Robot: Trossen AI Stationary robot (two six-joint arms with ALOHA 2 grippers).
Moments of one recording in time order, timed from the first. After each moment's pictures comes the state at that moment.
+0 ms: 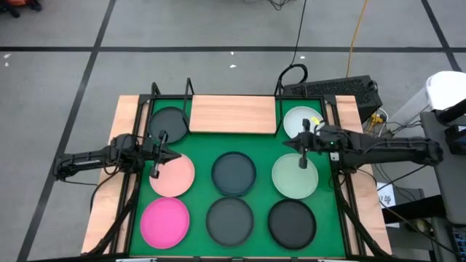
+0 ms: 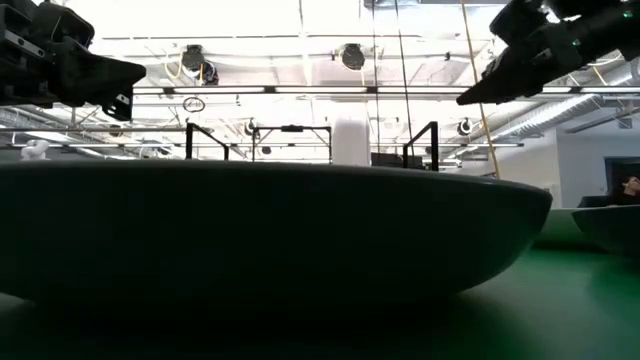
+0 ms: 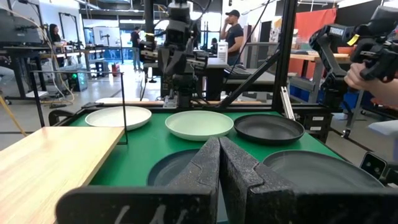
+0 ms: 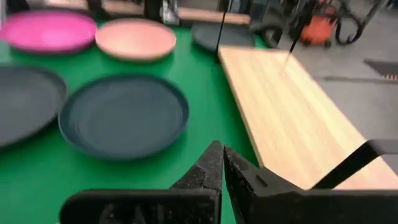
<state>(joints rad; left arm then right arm) 0.15 0.01 0.01 0.06 0.29 -0.02 -0.12 0.64 0.41 -0.20 0.08 -0.12</state>
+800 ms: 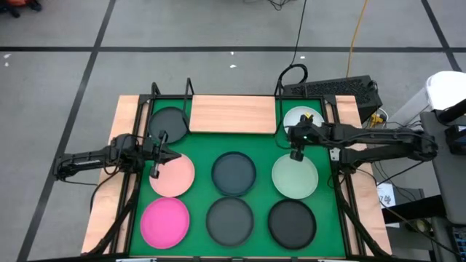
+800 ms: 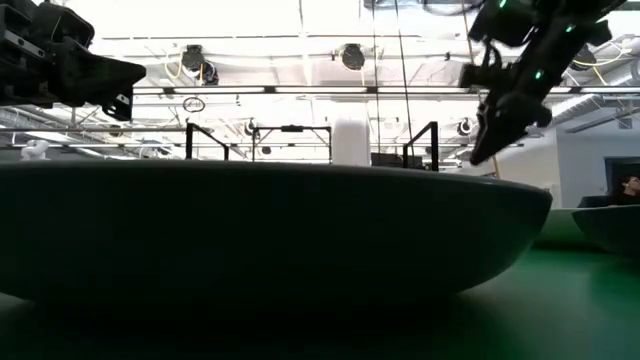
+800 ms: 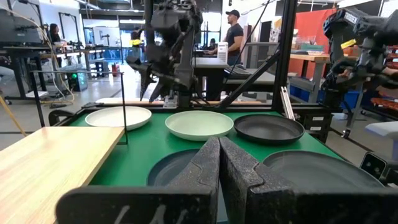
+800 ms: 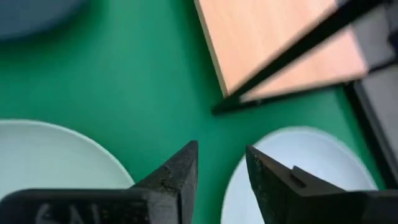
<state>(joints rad) 0.16 0.01 0.01 0.06 0.29 -0.02 -0.23 0.99 0.60 -0.60 0.27 -0.06</state>
